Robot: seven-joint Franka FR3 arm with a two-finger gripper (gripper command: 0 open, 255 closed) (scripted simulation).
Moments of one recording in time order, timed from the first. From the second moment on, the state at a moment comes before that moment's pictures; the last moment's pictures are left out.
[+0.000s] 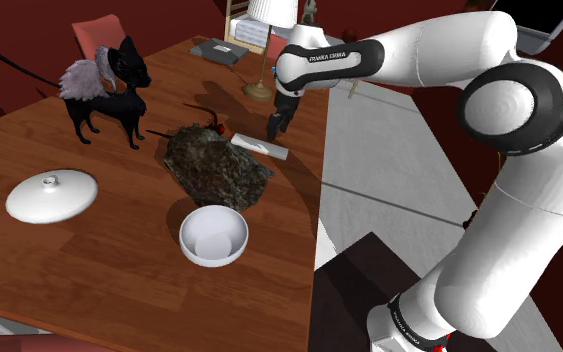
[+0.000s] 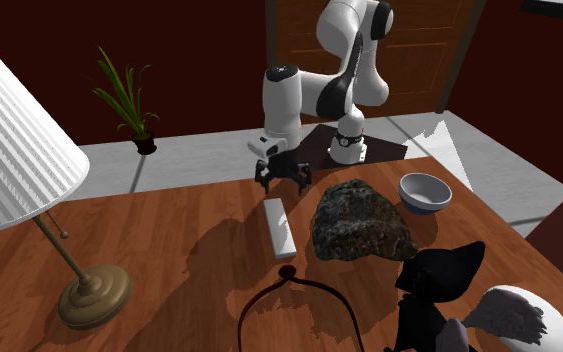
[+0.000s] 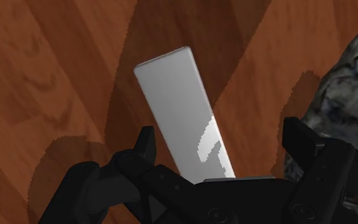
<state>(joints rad) 0.06 0.27 -0.05 -1.79 0.04 2.06 -0.45</state>
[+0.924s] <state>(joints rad) 0.06 0.53 -0.02 -1.59 0.03 2.10 -0.53</state>
